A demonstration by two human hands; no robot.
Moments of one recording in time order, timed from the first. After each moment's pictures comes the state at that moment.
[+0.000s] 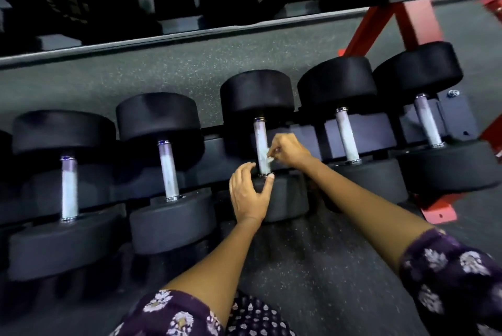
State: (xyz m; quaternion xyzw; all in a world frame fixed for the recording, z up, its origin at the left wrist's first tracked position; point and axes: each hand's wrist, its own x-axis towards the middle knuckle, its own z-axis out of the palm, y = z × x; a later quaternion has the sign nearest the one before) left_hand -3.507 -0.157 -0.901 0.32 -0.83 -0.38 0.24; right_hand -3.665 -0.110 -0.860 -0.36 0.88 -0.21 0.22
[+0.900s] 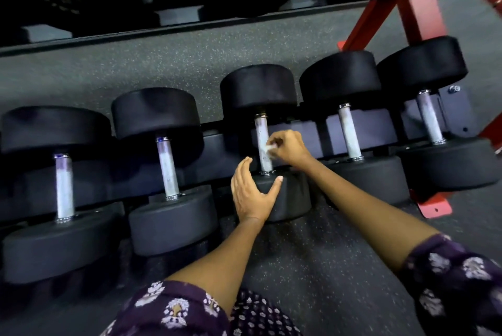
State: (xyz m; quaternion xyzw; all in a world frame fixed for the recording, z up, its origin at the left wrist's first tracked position) left_hand -3.505 -0.154 -0.895 0.34 -0.83 -0.39 0.21; right_hand -3.659 -0.118 -0.858 -0.28 0.89 -0.30 0.22
